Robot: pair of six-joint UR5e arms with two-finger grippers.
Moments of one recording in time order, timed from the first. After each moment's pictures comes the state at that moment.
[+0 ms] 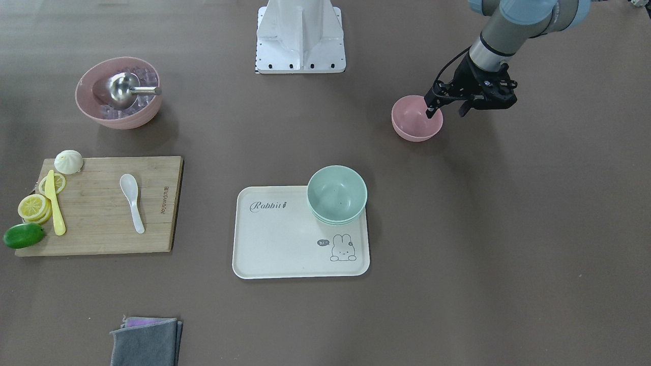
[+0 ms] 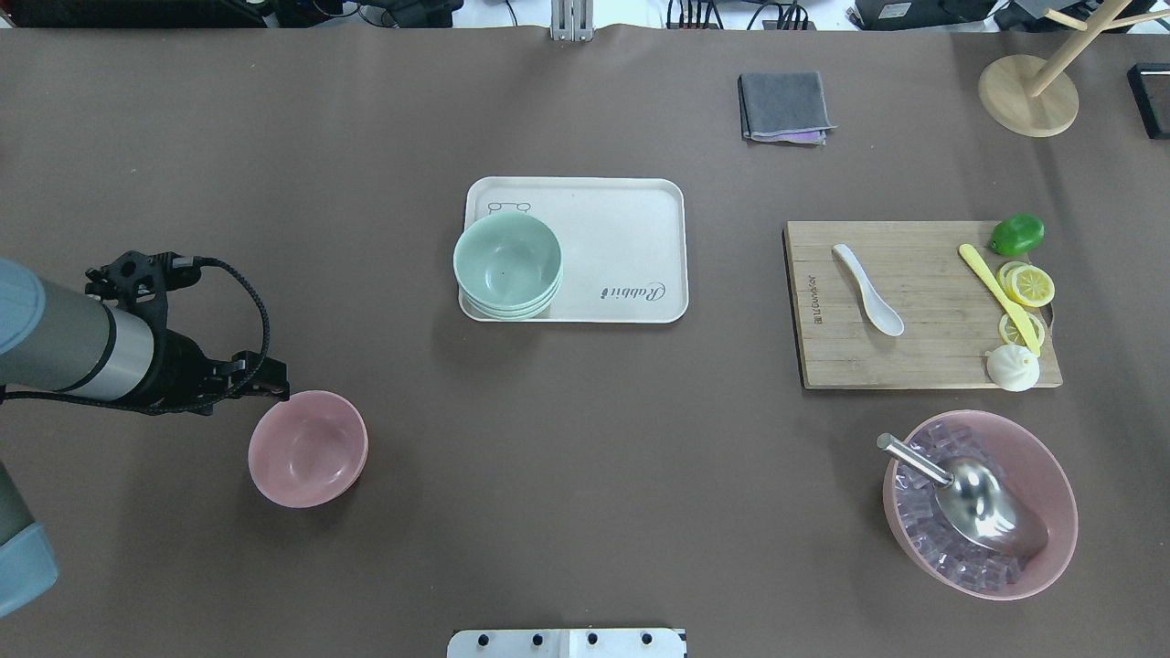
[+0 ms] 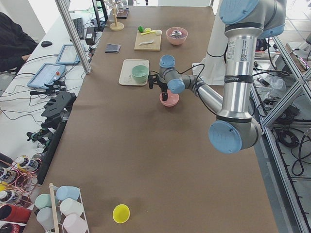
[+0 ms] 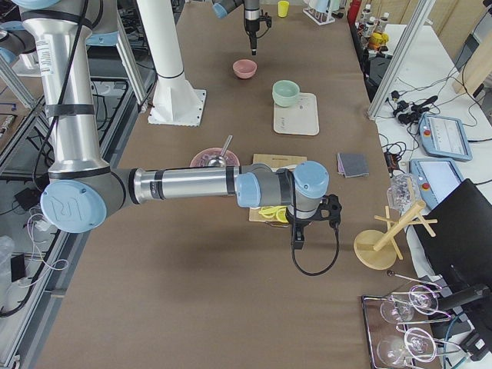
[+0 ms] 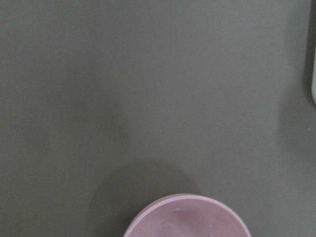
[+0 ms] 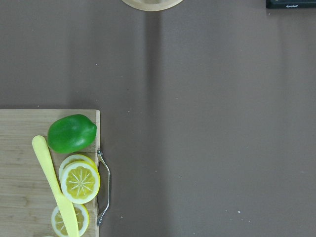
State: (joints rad) left arm -0.64 -1.55 -2.06 -1.99 -2.01 -1.31; right arm 1.53 -1.49 1.59 -1.58 2.42 0.09
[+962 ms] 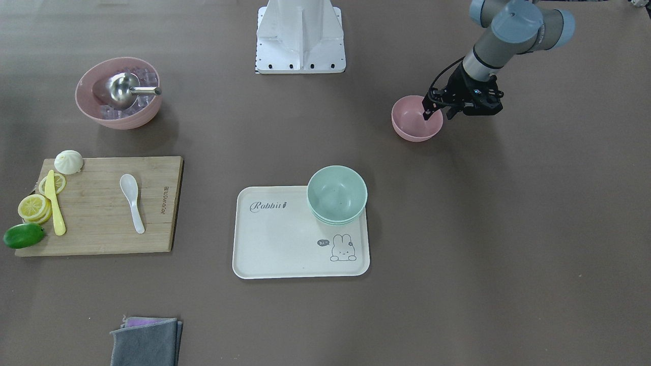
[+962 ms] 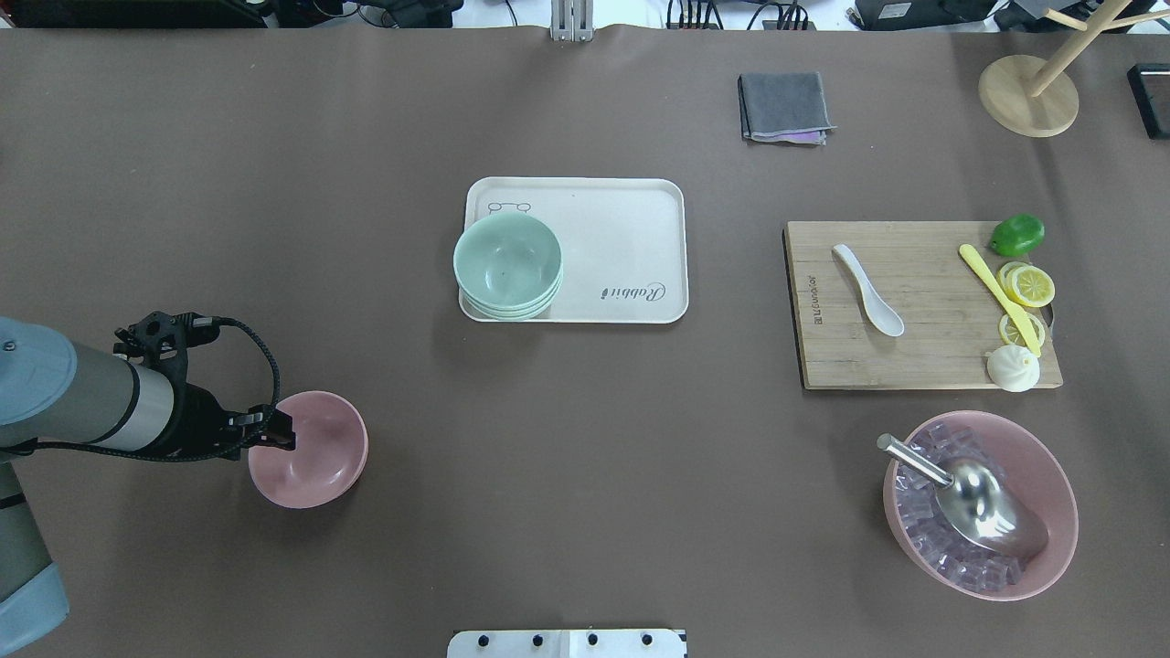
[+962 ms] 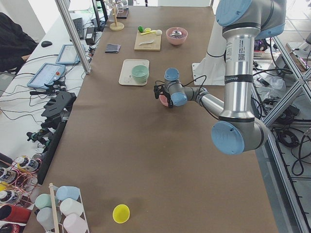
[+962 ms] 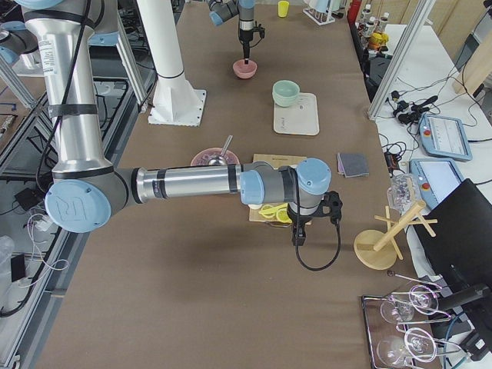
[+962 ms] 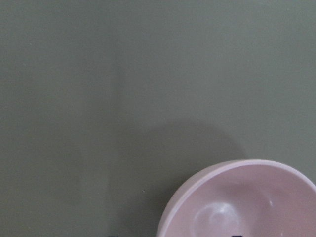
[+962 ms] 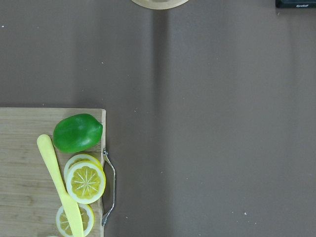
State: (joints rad) left arm -0.55 -1.54 -1.96 -2.13 -2.00 -1.38; right arm 1.51 -1.47 1.59 -1.58 2.42 0.10
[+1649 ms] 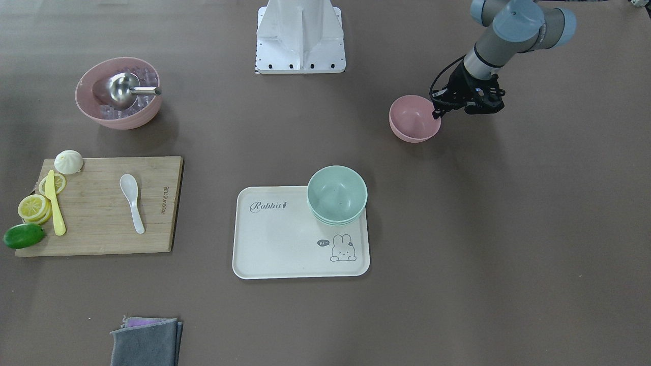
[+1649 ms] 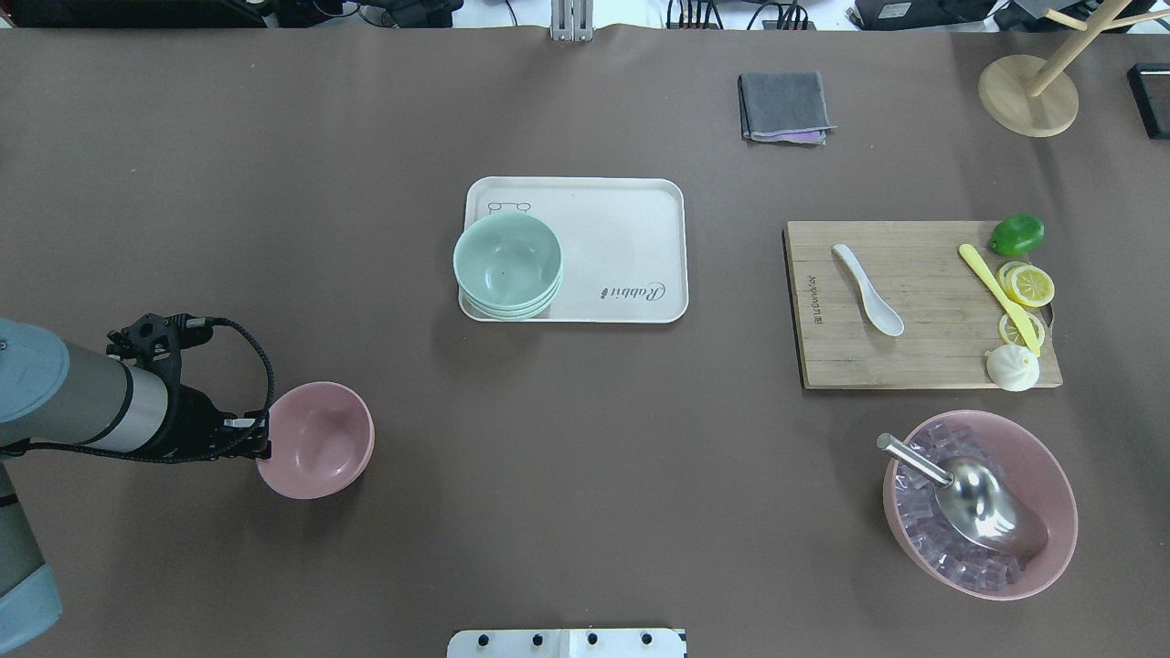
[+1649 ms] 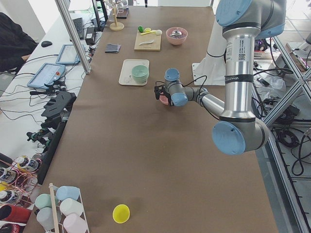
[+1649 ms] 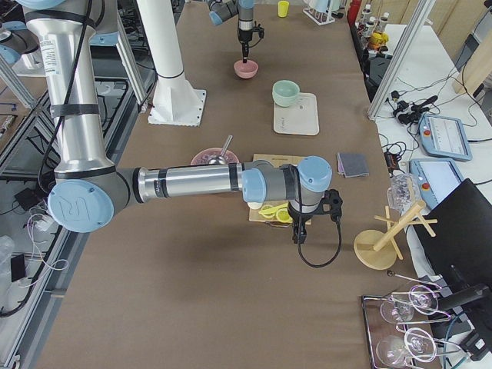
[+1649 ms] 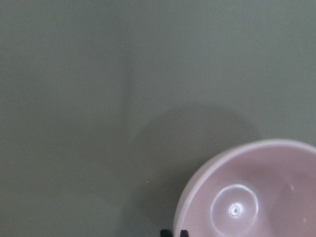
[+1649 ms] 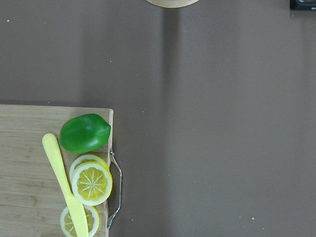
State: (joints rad) left arm -0.57 -1.53 -1.98 -2.13 -2.05 -1.43; right arm 1.49 -1.45 1.59 -1.59 2.42 0.10
